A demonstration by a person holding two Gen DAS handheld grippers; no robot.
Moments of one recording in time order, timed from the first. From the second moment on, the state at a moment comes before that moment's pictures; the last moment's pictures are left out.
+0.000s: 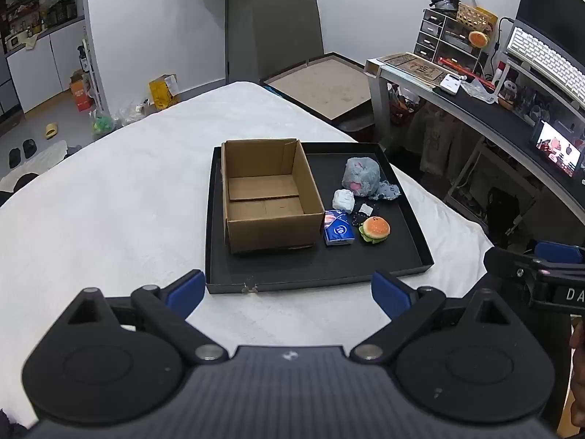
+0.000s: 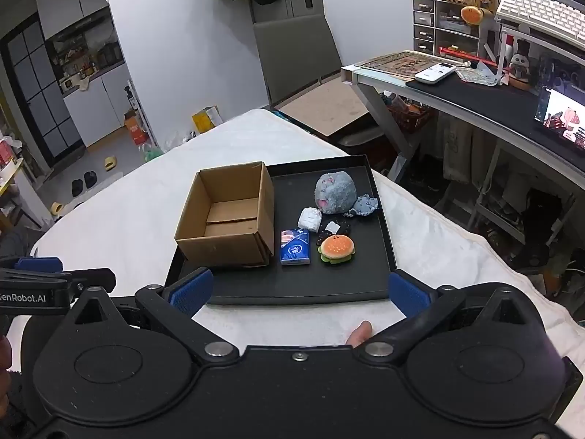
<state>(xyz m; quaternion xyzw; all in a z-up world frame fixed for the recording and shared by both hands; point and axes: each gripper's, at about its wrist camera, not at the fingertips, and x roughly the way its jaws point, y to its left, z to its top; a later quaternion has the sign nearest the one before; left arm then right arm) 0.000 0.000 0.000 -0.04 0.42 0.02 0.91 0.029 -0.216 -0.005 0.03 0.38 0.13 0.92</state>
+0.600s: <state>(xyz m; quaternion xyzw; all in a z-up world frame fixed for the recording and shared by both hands) -0.002 -0.010 0.008 -0.04 0.42 0.01 0.91 0.027 -0.216 -0.001 0.03 0.38 0.12 0.91</state>
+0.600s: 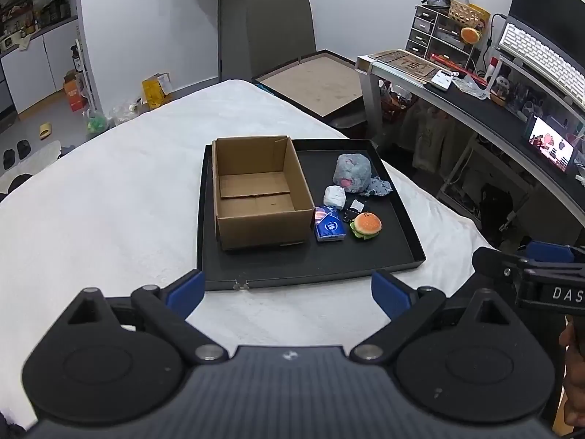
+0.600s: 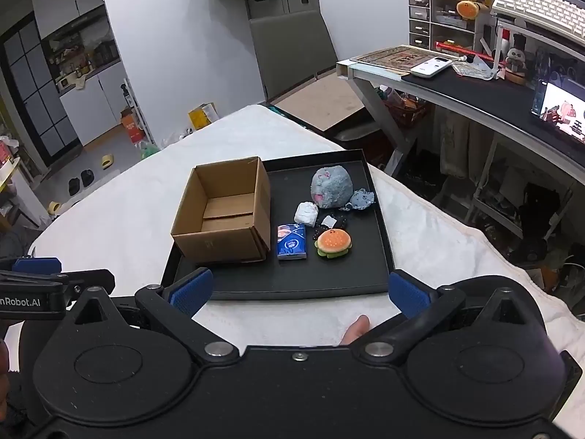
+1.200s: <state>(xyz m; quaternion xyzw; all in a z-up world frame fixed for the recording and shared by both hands) 0.000 -0.014 0.002 -0.04 0.42 0.00 0.91 0.029 -0.219 -0.003 0.02 0.38 0.11 0.92</state>
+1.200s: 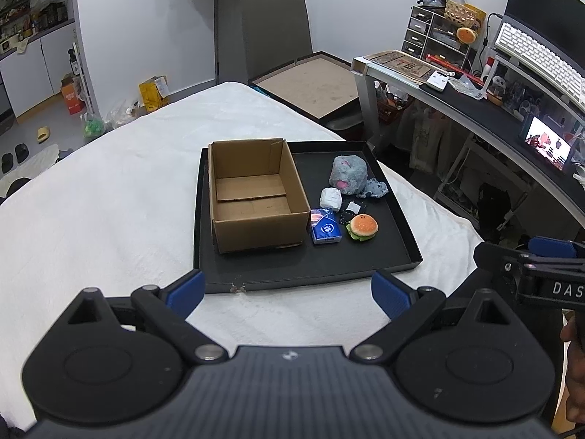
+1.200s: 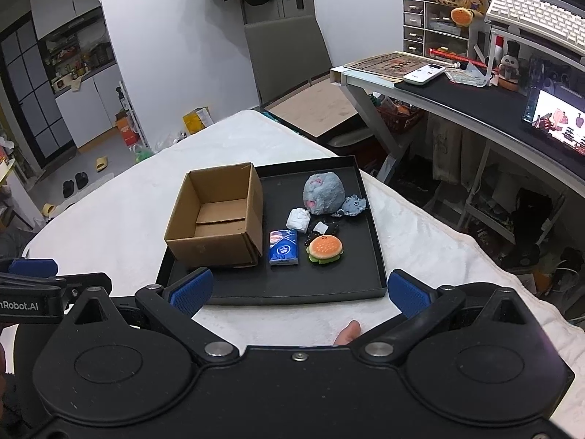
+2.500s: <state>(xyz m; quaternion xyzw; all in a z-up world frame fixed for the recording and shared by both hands) 0.003 -0.009 -0.001 -0.05 0.42 0.00 0.91 0.030 -0.220 -0.003 0.01 0.37 0.10 0.92</state>
